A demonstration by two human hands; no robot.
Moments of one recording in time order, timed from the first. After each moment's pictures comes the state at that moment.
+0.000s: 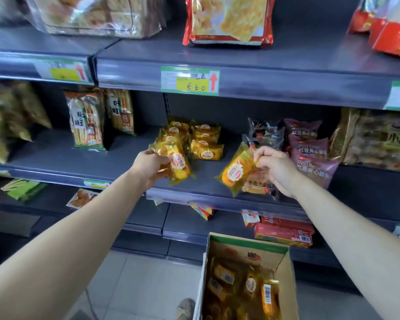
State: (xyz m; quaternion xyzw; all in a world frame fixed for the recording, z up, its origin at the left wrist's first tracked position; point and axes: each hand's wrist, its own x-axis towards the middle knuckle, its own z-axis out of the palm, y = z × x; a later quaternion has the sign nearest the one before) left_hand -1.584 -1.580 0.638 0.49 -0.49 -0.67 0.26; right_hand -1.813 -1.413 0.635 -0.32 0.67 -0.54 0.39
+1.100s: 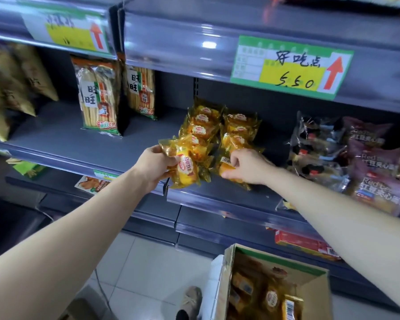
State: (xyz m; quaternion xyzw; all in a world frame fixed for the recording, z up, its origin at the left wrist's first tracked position) left_hand -1.554 -1.662 0.597 0.52 -0.46 -0.68 0.23; right_hand -1.773 -1.580 0.571 -0.56 0.79 -0.06 0.22
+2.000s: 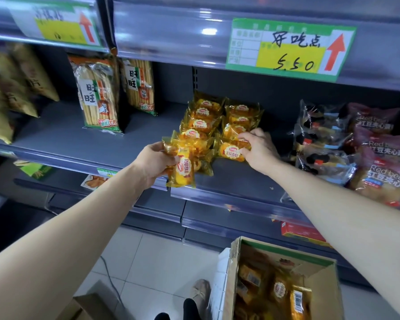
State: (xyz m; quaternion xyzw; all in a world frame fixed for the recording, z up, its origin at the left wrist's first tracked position) left_hand -1.549 -1.666 0.590 0.53 -0.51 -0.65 0.19; right_hand -1.790 -1.584 0.546 -0.50 0.84 -0.18 0.13
